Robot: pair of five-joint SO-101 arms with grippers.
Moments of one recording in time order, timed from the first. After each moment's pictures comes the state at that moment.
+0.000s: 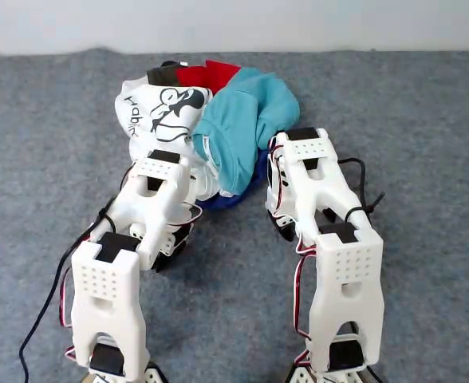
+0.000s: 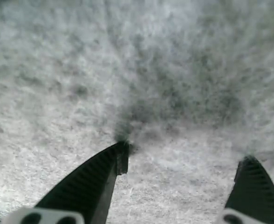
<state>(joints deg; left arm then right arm) 8.9 39.1 3.3 98.1 -11.0 -11.3 42.3 -16.7 92.0 15.9</state>
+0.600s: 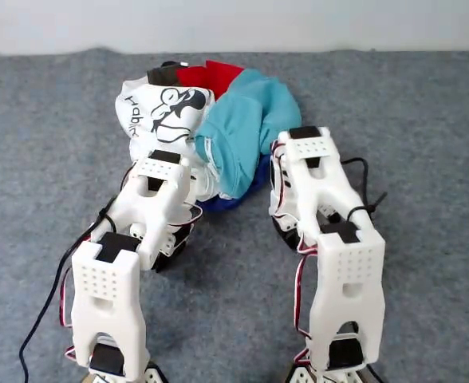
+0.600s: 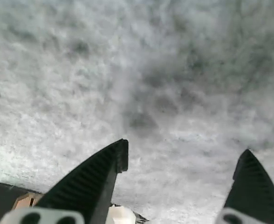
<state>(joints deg) 9.1 39.1 3.3 98.2 -11.0 -11.1 37.1 -16.4 100.1 16.0</state>
